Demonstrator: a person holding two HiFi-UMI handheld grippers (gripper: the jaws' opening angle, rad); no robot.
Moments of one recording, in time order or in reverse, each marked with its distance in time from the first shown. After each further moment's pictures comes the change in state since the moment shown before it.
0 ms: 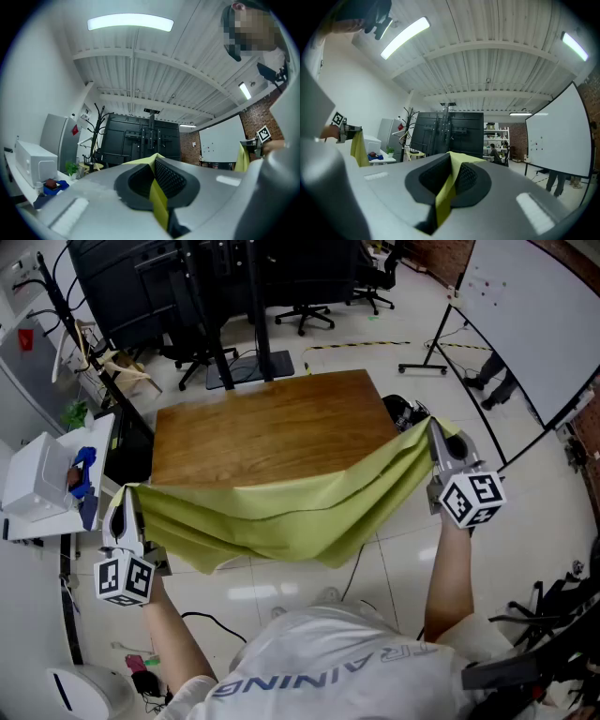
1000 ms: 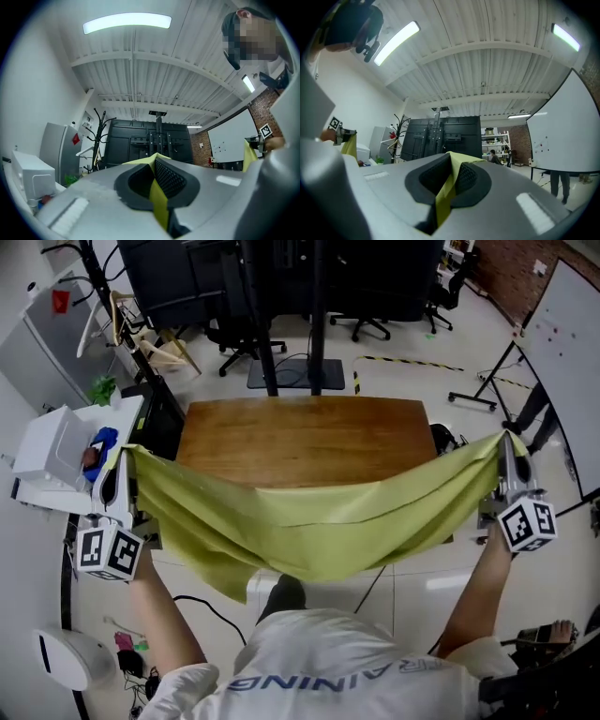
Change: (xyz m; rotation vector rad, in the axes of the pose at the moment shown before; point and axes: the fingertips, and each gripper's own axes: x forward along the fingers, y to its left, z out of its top) left arm 0.099 0.066 0.035 0.064 -0.069 0.088; right arm 0.134 -0.074 0.020 0.051 -0.108 0.013
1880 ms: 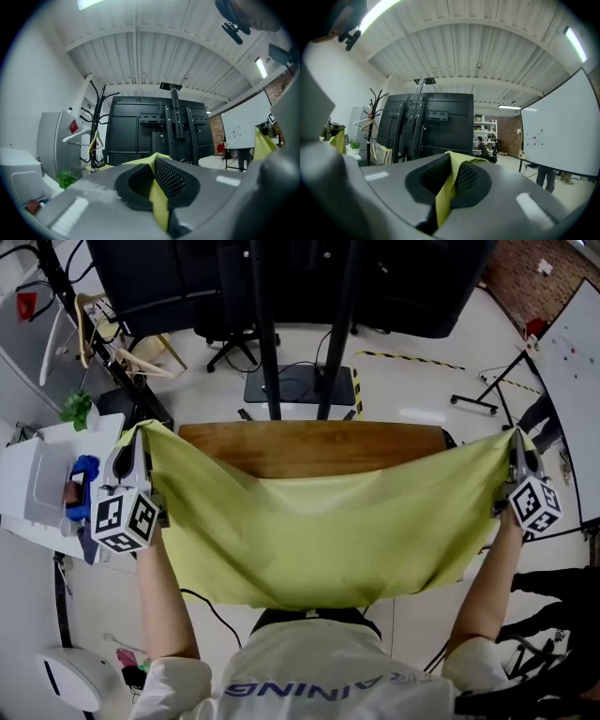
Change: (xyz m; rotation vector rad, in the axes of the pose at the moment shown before) left arm 0.230 0.115 -0.101 0.021 0.161 0.070; right arm 0.209 -0.064 -0.074 -0.027 0.193 -0.167
